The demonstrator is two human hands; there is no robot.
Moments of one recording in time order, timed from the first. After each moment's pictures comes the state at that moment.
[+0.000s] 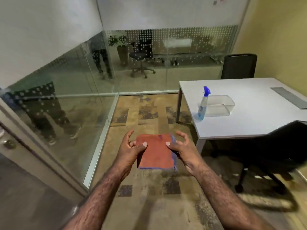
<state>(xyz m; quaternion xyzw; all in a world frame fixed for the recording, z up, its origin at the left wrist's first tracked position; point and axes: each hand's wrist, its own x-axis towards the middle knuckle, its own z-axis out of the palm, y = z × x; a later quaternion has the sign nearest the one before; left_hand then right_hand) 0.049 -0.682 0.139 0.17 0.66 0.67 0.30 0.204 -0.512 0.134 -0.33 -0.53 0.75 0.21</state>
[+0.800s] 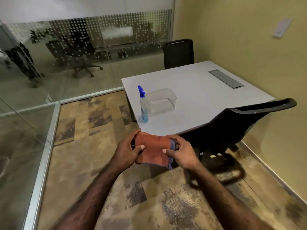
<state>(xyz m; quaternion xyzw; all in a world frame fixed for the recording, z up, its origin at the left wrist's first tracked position) 0.134 -0.357 0.104 0.49 0.73 0.42 0.24 0.361 -0.248 0.085 -0.42 -0.68 0.53 0.27</state>
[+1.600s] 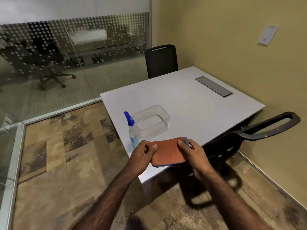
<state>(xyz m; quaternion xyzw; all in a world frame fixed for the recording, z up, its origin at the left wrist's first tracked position) 0.075 -0.138 0.077 0.46 0.66 0.43 0.40 0.296 -0.072 0.078 -0.51 -0.44 0.61 0.41</state>
